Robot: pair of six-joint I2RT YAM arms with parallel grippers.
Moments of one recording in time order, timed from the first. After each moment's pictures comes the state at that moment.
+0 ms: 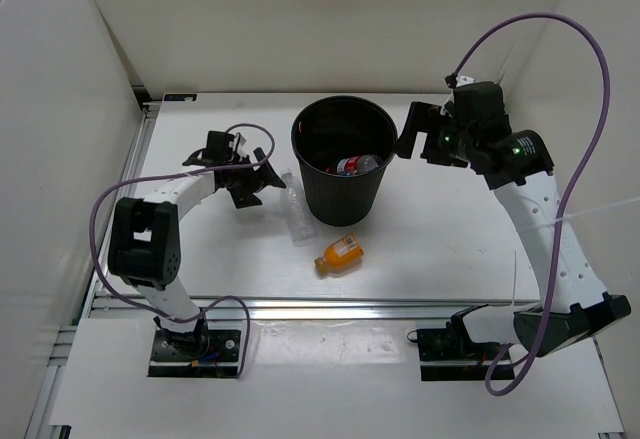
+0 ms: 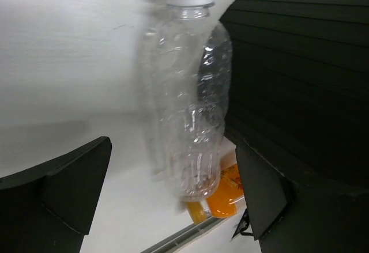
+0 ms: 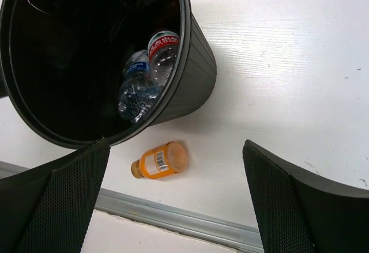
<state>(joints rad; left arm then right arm) -0.17 1.70 1.11 -0.37 0.42 -0.65 0.39 1.31 1.67 -1.01 -0.02 0.41</state>
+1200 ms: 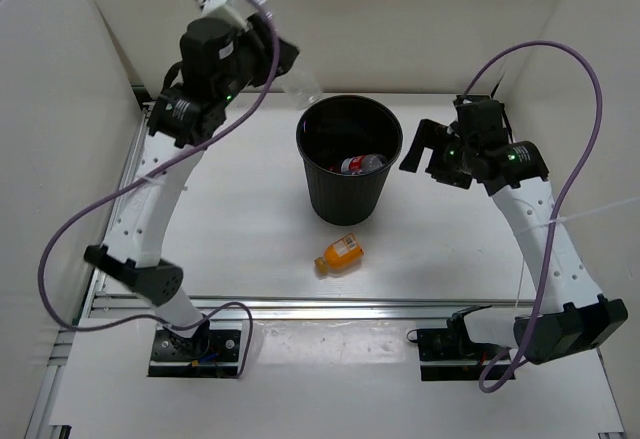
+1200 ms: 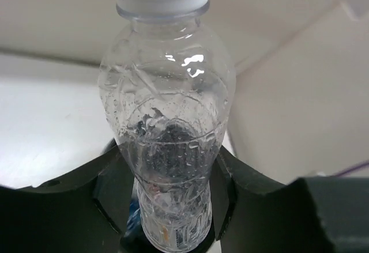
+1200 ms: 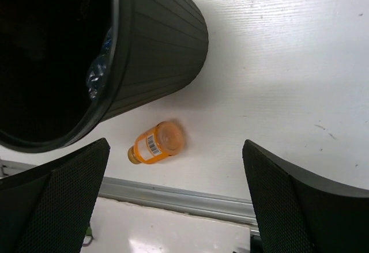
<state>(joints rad) -0.45 1.59 2.06 -0.63 -0.06 -0.62 0.31 1.26 1.50 -1.02 -0.08 0.48</state>
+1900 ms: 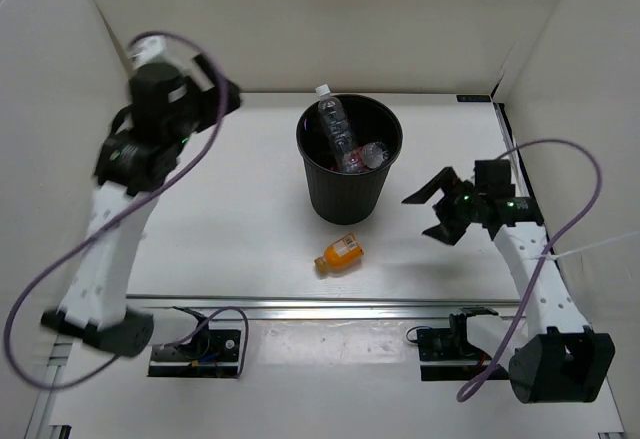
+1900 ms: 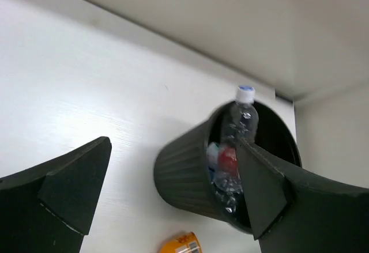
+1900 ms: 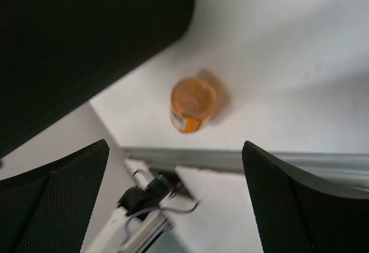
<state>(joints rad) -0.38 1.37 1.87 -0.83 -0.26 -0.61 0.07 1.04 0.96 -0.83 -0.43 0.89</state>
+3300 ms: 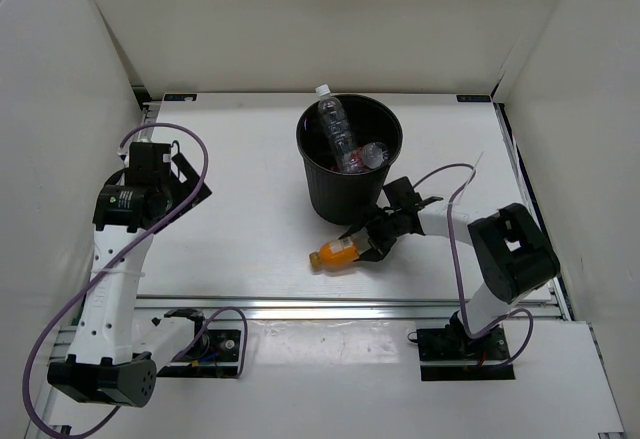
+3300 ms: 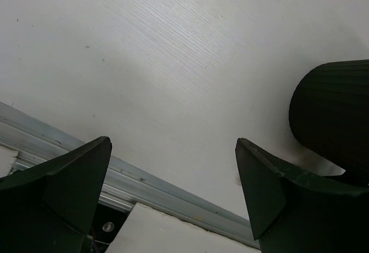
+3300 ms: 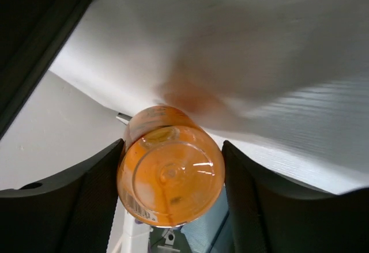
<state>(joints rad) -0.08 1.03 1.30 -1.16 -0.20 -0.65 0.50 1.63 0.76 -0.27 -0.57 1.32</state>
